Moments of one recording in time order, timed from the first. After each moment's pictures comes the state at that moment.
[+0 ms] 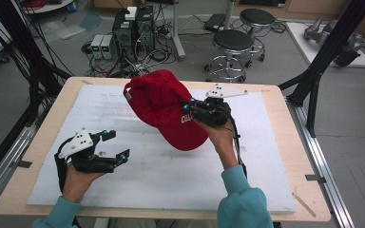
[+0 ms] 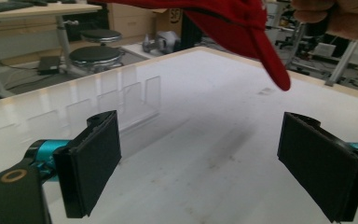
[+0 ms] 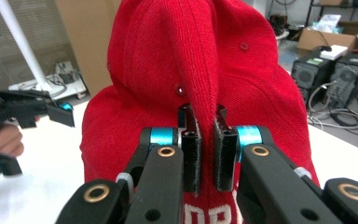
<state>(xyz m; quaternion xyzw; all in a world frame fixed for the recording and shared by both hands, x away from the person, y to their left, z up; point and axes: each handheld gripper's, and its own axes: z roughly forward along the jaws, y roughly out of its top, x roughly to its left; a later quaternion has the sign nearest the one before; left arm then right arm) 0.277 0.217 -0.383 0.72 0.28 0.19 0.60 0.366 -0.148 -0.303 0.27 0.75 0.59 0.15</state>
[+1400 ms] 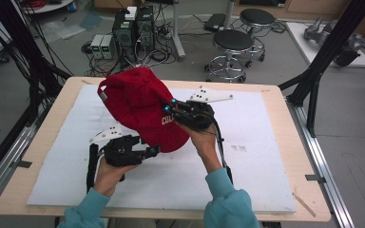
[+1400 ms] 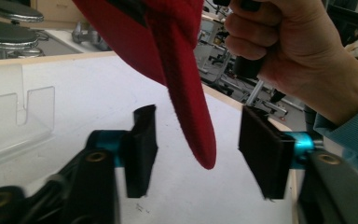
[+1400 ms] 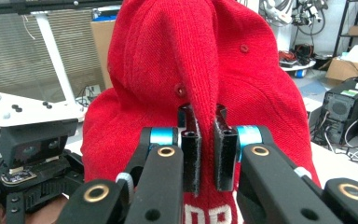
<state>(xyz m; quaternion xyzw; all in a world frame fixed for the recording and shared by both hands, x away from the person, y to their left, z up) 0.298 0.150 -0.384 0.70 0.27 0.04 0.66 0.352 -0.106 -0.301 0.23 0.72 0.64 0.13</state>
